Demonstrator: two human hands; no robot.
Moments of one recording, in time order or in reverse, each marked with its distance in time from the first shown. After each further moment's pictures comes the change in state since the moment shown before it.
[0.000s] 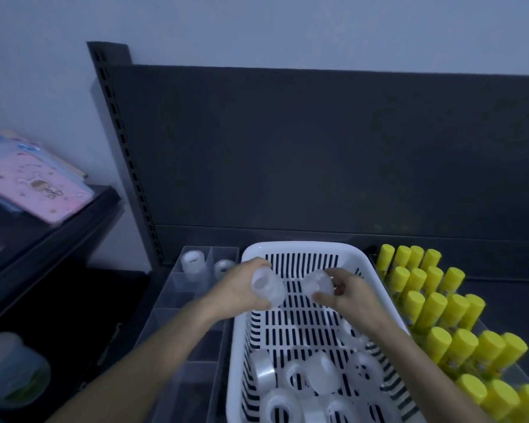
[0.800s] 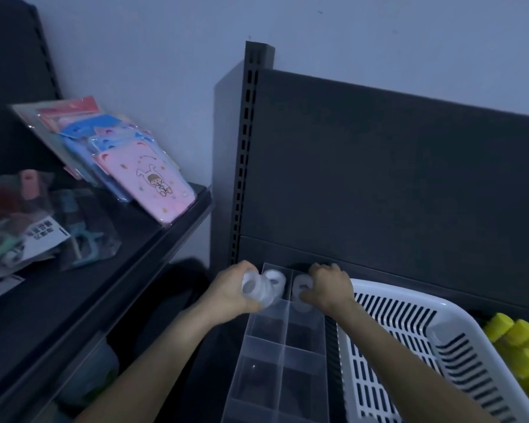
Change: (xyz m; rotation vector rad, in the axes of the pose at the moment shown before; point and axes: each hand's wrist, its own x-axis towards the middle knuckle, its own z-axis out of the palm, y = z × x) left_hand -0.027 -0.135 -0.109 -0.243 0.206 -0.119; right_hand 0.126 -0.124 0.147 -0.807 -0.121 -0.164
